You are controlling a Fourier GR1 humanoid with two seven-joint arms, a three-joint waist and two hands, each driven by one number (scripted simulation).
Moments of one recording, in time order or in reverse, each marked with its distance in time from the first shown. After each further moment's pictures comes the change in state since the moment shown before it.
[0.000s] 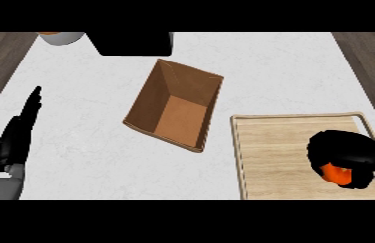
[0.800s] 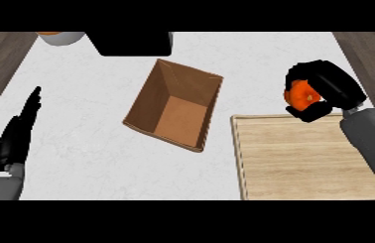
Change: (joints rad) left arm -0.004 -0.008 0.014 0.011 -0.020 -0.012 -0.004; right arm -0.225 0.223 -0.315 0.014 -0.134 -0.034 0.563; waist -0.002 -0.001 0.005
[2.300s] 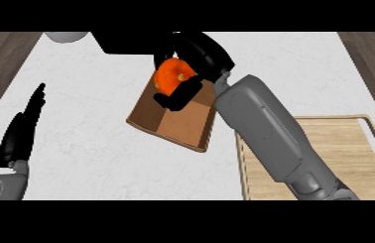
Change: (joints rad) left arm -0.016 -0.049 0.039 -0.027 -0.056 -0.044 0.015; right arm -0.385 0.573 -0.016 -0.088 -0.111 0.237 0.558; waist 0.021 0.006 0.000
